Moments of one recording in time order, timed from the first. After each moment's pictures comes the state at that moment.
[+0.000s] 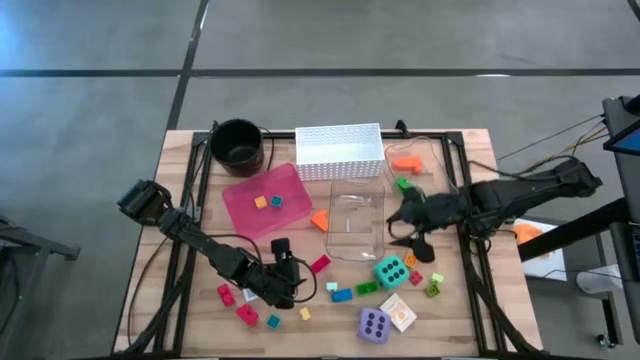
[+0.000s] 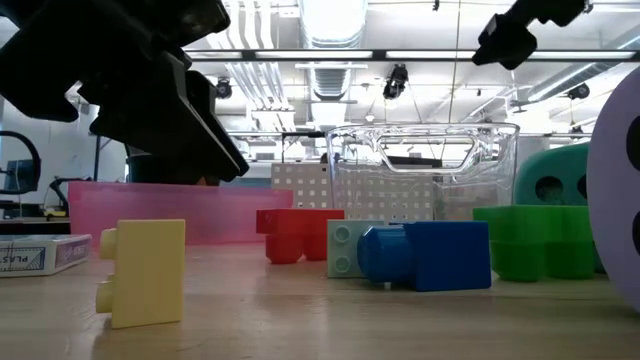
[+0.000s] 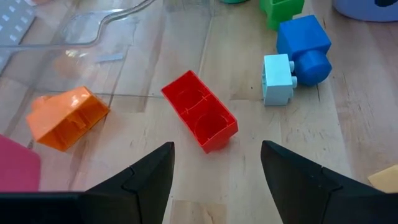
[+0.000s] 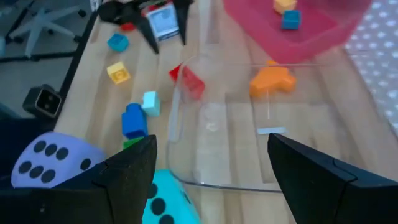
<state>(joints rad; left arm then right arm) -0.56 1.72 0.88 -0.06 -0.56 -0.37 0.27 0.96 0.81 -0.53 0.09 0.29</state>
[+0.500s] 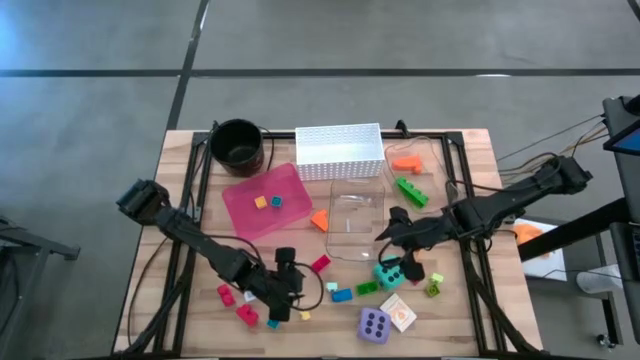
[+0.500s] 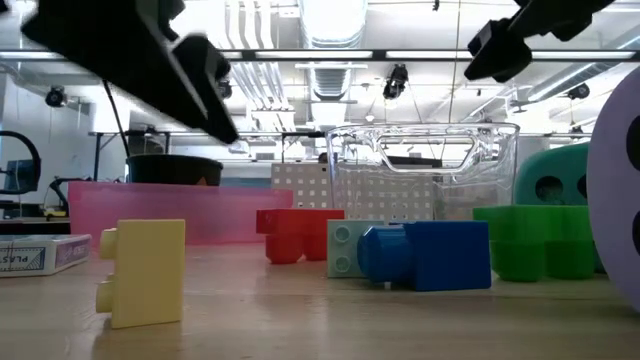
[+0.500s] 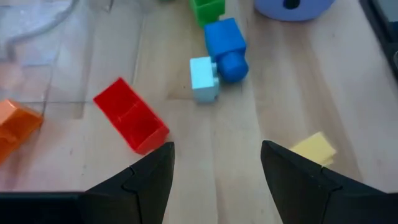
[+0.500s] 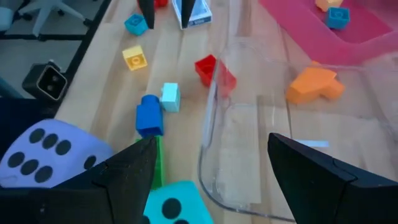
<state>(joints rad) -0.56 1.71 1.03 -0.26 -0.34 -0.36 0.38 1.11 0.75 -0.33 0.13 0.28</state>
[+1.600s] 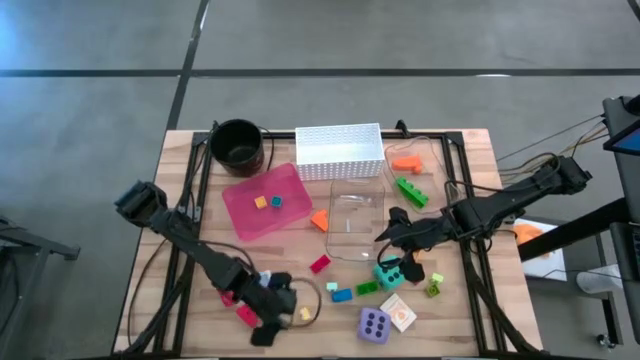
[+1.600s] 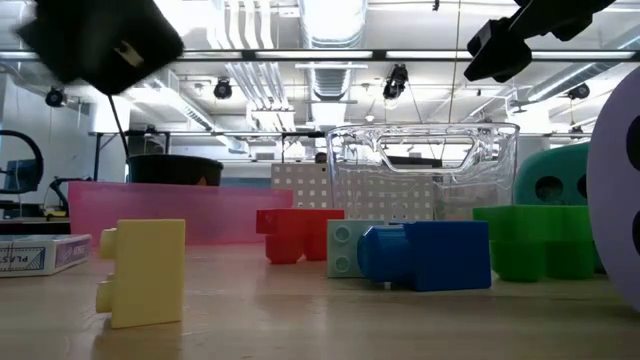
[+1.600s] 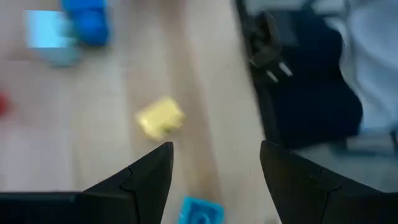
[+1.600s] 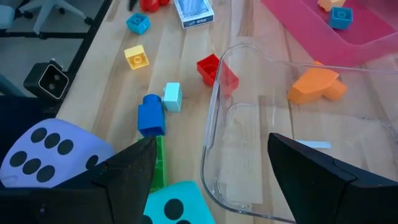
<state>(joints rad) -0.64 1.71 1.10 -0.31 0.02 -0.50 0.38 1.11 0.76 -0.34 0.13 0.28</state>
